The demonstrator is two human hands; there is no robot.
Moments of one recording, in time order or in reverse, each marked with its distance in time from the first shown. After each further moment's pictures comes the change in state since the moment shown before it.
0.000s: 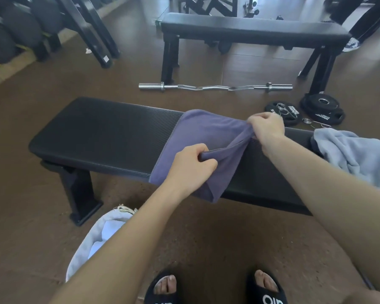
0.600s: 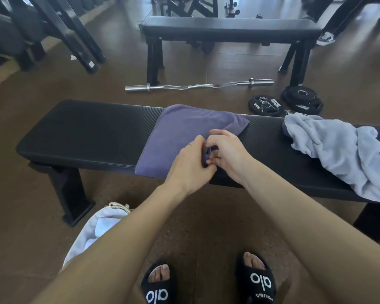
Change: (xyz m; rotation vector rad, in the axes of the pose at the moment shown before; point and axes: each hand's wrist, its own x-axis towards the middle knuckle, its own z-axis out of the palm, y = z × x) left_hand -0.023 0.014 0.043 0.210 0.017 0.242; right_hand -0.117 0.020 -0.021 0.422 -0.492 0.194
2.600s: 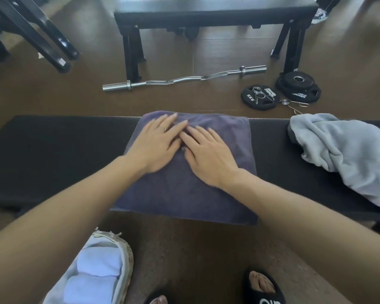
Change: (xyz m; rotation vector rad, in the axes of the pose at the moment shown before) left_hand 0.155 -0.118 -0.012 0.624 -0.226 0.252; right_hand 0.138 0.032 -0.018 -1.531 0.077 -0.849
